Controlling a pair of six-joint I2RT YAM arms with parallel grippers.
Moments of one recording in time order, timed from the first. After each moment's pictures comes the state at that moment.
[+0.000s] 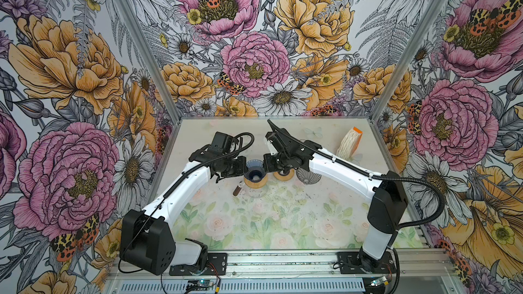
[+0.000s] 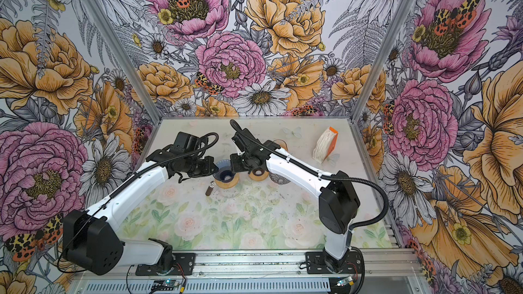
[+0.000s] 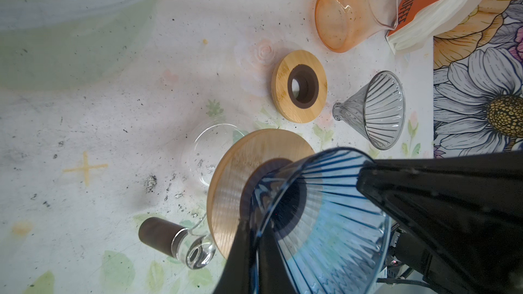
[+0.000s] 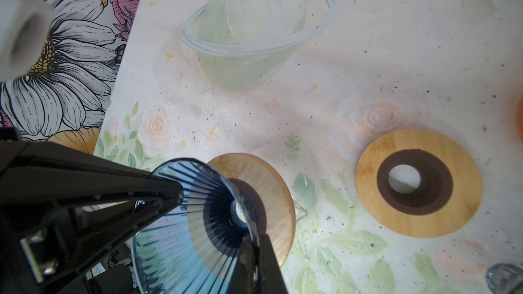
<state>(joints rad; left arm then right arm) -0.34 1.36 1.11 -0.78 0.33 -0.40 0.80 1.80 1.58 -0.70 -0.15 0.53</state>
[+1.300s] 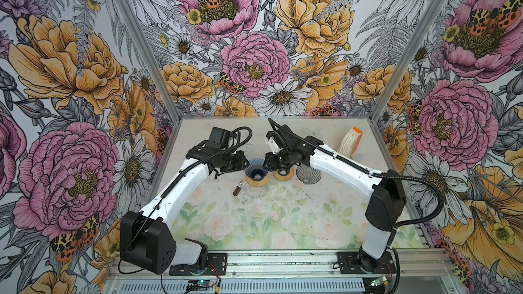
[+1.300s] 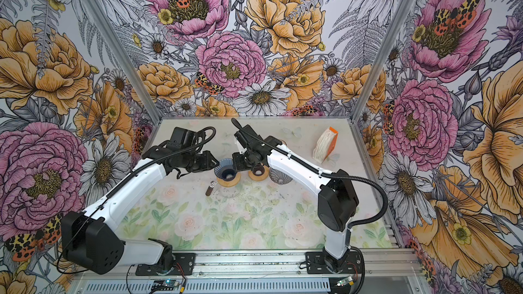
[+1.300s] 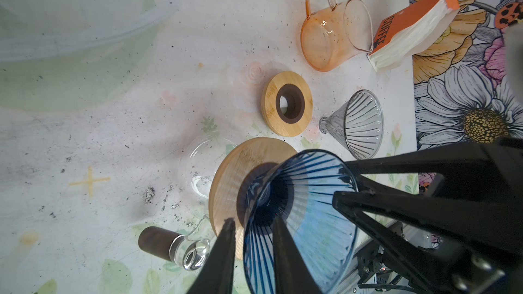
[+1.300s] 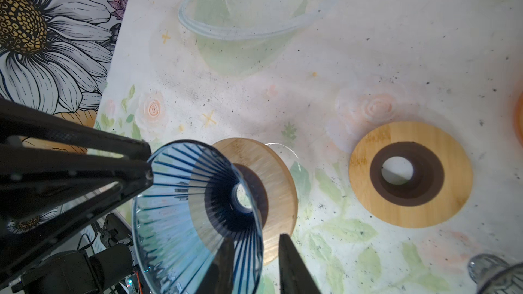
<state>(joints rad) -0.32 1.36 1.18 -0.79 0.35 -0.41 0.76 1.82 1.65 -0.81 -0.22 0.46</state>
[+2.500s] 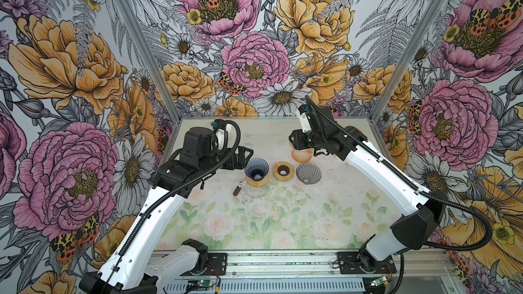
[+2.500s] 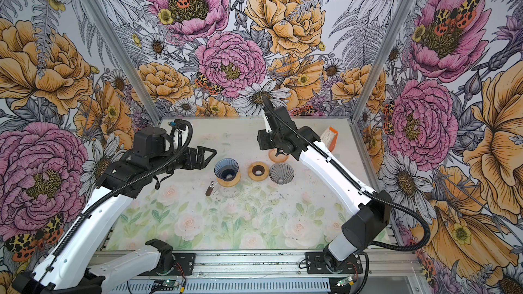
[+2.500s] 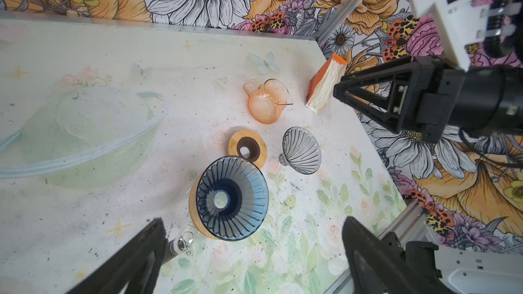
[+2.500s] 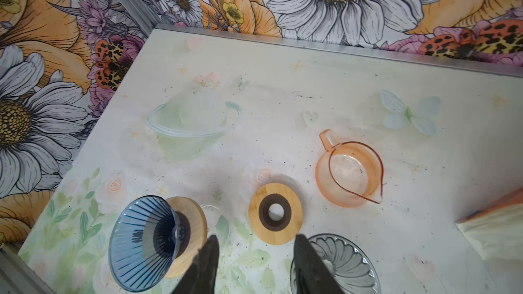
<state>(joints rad) -0.42 1.03 1.27 -0.80 0.24 -0.33 0.57 1.55 1.62 -0.82 0.02 0.31</state>
